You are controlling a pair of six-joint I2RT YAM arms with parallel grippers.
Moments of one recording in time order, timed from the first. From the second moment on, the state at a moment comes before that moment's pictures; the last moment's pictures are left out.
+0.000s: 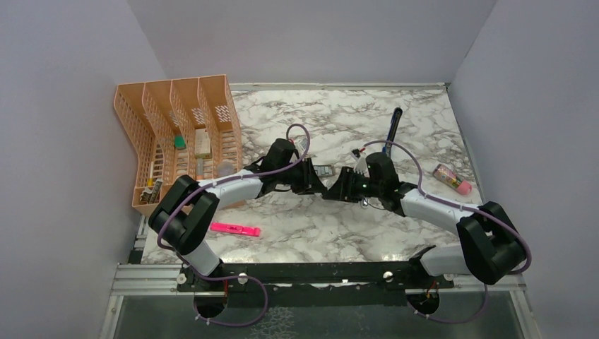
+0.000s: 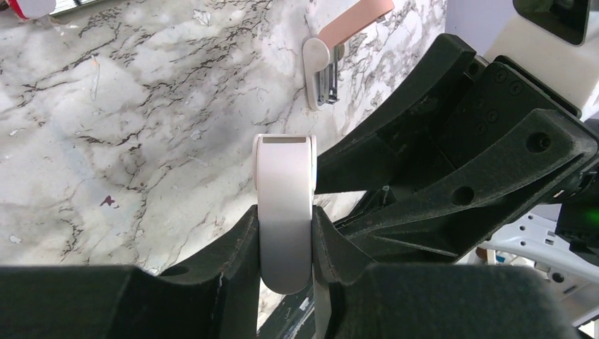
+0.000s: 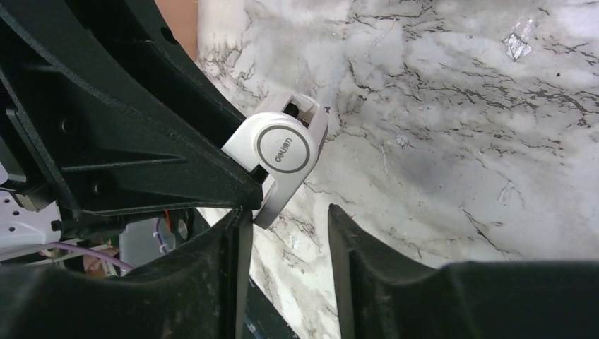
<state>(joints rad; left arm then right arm) -0.65 1.61 0.86 0.10 0.56 -0.85 0.52 1.34 0.56 0.15 -0.47 0.69</state>
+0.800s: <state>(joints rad) -0.63 1.61 0.85 0.05 0.59 -0.84 0.52 1.36 0.55 -0.04 -0.26 0.60</state>
